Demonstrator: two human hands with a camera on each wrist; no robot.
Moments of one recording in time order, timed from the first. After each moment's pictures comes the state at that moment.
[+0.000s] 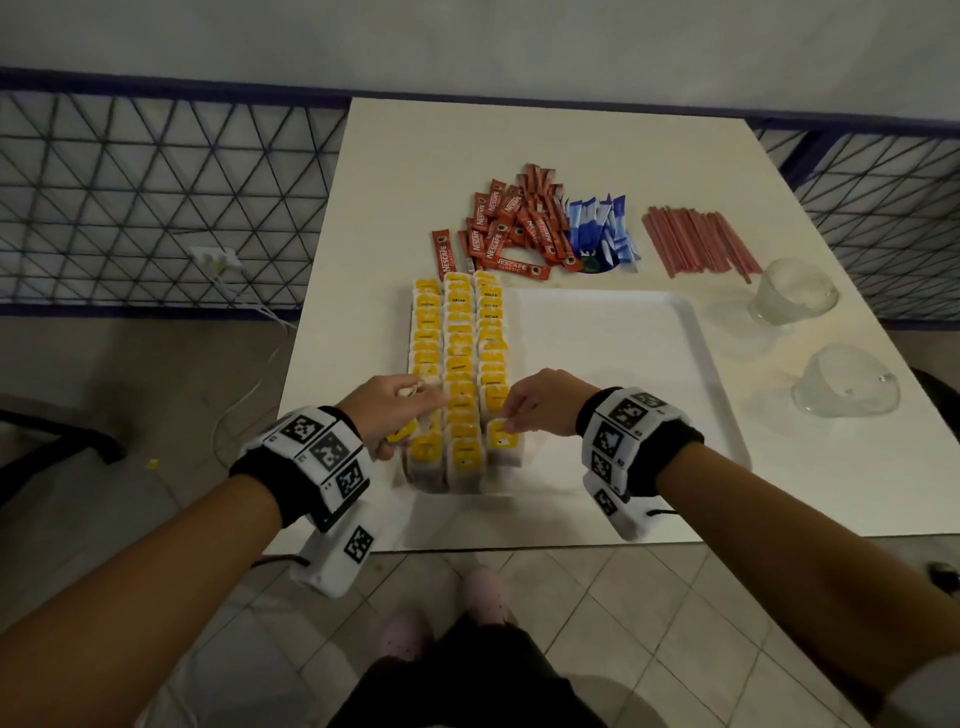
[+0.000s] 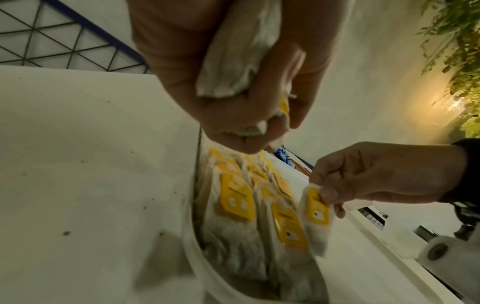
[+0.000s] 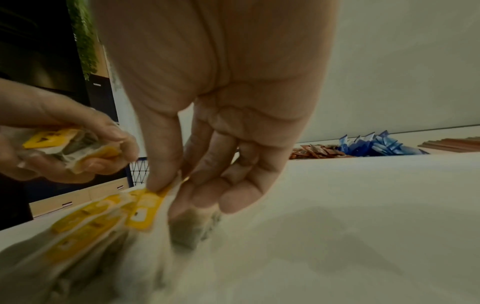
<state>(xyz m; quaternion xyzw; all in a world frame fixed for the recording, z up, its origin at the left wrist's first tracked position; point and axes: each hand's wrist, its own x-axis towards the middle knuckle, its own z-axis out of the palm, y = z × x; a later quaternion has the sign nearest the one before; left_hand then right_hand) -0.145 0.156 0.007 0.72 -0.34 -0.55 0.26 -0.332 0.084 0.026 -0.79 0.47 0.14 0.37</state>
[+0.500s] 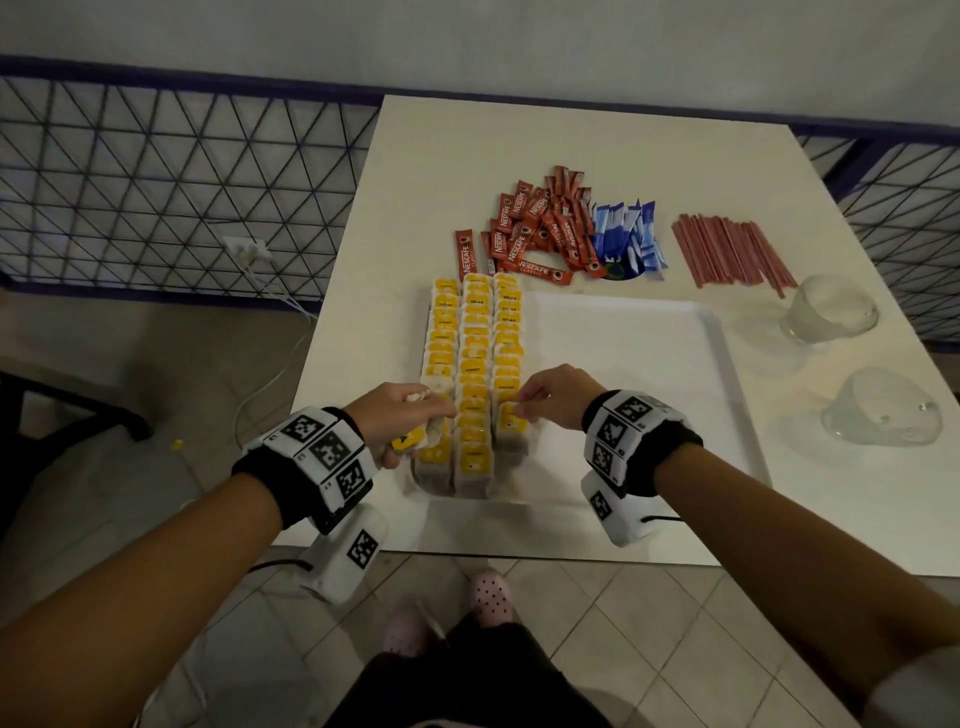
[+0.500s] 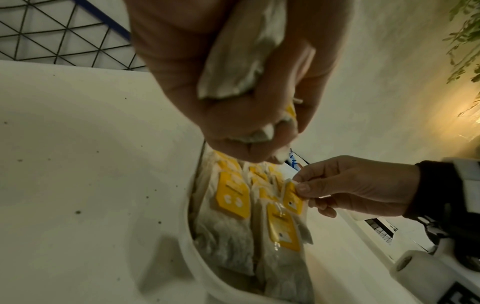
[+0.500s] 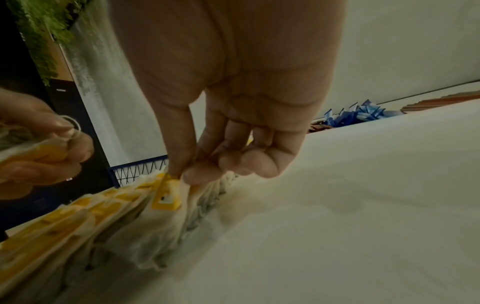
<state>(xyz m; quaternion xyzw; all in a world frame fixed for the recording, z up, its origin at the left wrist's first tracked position) -0.146 0.159 0.008 0.73 -0.30 -0.58 0.23 -0.331 0.062 0.002 -0.76 0.51 0.08 0.40</state>
